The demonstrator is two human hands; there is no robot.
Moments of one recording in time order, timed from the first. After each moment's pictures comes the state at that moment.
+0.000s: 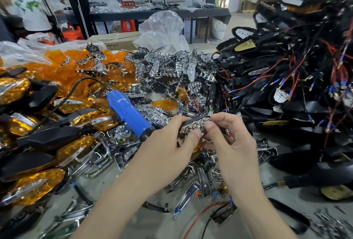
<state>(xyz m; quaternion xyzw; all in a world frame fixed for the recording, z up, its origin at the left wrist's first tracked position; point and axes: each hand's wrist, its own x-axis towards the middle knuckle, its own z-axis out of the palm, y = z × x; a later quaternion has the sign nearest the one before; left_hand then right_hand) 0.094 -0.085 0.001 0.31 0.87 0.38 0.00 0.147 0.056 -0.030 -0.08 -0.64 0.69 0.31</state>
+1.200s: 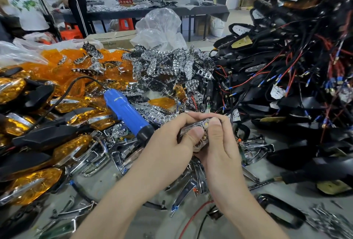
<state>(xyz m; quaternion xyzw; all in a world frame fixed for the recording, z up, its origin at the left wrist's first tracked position) 0.101 -0.072 0.009 0.31 0.80 0.51 0.08 0.149 0.034 -0.033 -0.04 -0.63 0.73 0.28</state>
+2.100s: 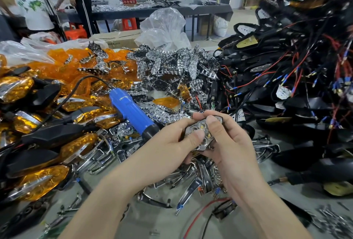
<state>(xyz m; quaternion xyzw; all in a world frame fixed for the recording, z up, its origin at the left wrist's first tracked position) 0.088 -0.090 0.006 0.32 0.75 0.53 0.22 0.145 0.055 -0.032 -0.04 -0.57 0.80 0.20</state>
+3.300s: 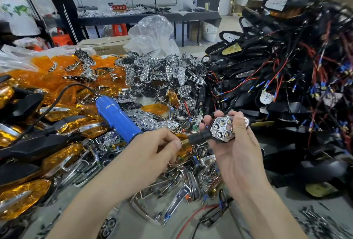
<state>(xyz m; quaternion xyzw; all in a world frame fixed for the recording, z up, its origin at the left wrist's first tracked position) 0.086 -0.096 0.012 0.31 0.86 0.39 0.11 0.143 0.079 -0.015 -0.08 -0.29 0.91 0.27</state>
